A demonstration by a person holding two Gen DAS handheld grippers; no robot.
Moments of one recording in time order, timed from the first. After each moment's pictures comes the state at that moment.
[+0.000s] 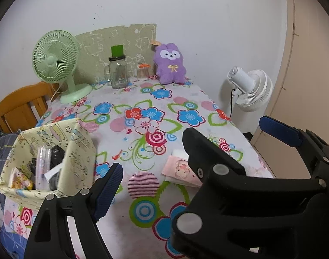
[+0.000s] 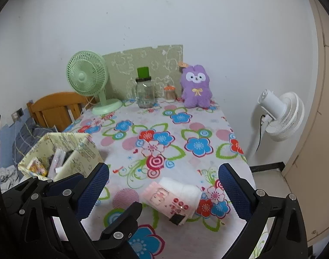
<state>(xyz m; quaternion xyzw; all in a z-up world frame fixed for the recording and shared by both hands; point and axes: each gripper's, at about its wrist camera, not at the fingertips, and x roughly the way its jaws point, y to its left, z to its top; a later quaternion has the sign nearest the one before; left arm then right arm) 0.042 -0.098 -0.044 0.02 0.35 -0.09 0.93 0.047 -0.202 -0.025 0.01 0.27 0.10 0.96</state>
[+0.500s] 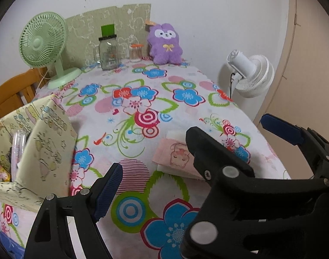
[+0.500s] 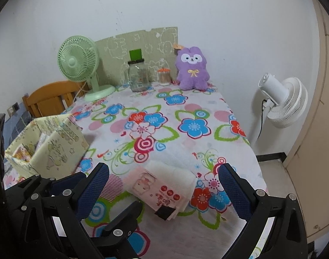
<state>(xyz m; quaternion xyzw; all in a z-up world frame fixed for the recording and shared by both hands) 0.067 -0.110 -0.091 0.02 0.40 -0.10 0.91 0.068 -0.215 -0.073 0.01 0.30 0.10 0.95</state>
